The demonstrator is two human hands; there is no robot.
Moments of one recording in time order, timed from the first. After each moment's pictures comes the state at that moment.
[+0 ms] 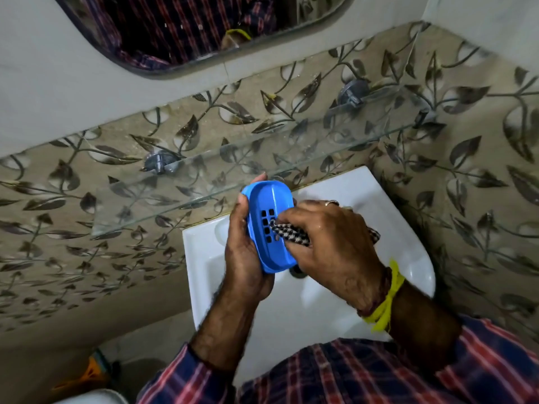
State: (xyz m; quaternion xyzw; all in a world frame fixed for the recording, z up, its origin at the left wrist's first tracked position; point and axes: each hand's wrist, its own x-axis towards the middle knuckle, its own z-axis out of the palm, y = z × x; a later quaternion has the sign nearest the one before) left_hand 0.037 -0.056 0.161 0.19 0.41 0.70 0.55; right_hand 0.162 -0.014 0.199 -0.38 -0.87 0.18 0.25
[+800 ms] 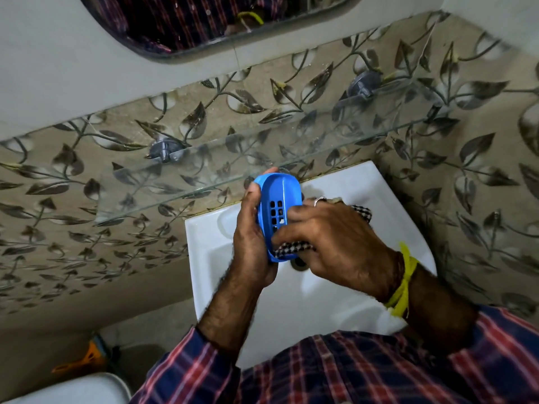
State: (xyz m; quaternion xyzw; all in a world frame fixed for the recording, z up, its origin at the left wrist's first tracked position) left_hand 0.032 -0.052 0.159 0.18 0.45 0.68 0.56; right_hand 0.168 -0.010 0.210 -0.23 -0.96 0.15 0.10
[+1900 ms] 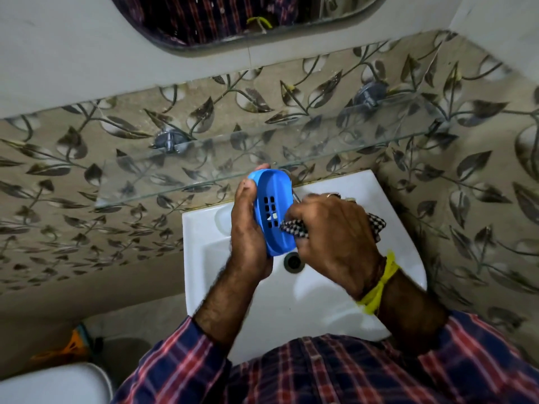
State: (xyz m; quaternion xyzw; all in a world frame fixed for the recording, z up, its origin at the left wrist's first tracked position) left_hand 0.036 -0.050 0.157 0.19 0.47 0.71 0.48; right_hand 0.156 -0.009 0.197 -0.39 -0.90 0.08 0.16
